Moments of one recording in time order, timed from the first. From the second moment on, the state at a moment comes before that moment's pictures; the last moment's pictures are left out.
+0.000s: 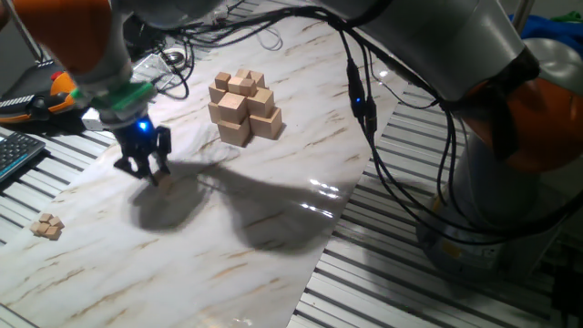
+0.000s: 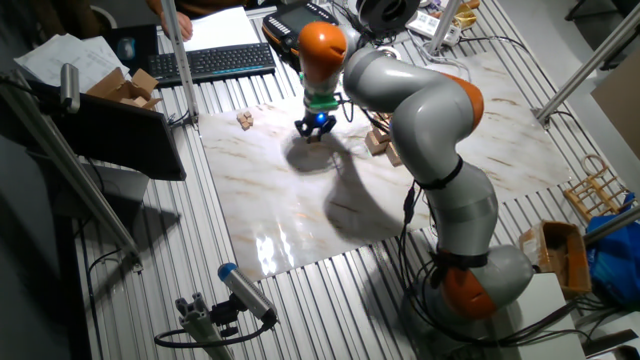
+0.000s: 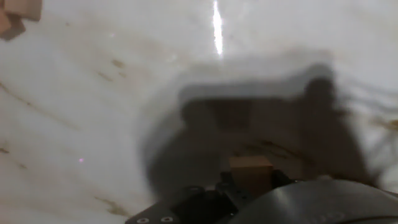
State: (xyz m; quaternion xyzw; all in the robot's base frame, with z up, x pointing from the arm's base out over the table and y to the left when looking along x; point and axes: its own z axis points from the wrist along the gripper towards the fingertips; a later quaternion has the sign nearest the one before) arm 0.625 0.172 0.087 -0.07 -0.99 -0.01 0.08
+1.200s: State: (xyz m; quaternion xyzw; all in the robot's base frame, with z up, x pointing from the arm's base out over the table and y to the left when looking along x) arm 0.612 0.123 0.112 -0.27 -0.96 0.00 0.06
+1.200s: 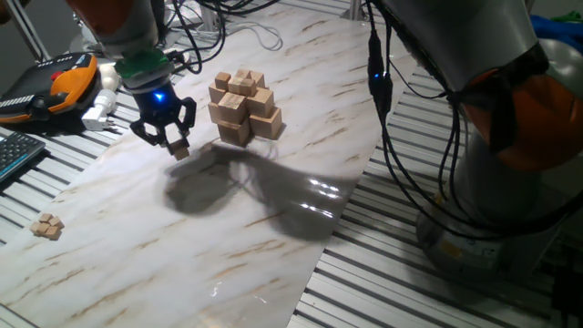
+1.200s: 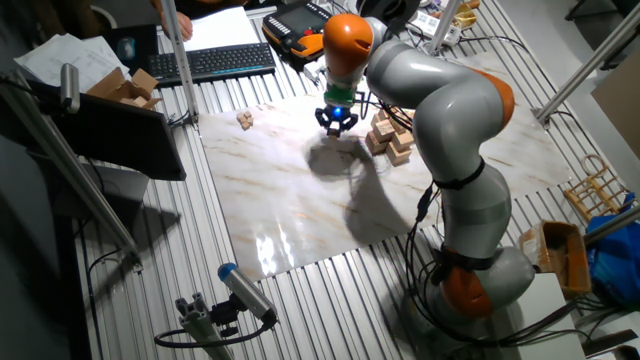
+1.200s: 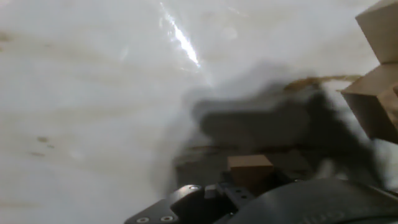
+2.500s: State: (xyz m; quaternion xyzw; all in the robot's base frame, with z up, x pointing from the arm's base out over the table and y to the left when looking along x) arm 0.611 0.124 0.113 -0.48 -0.88 0.00 -0.01
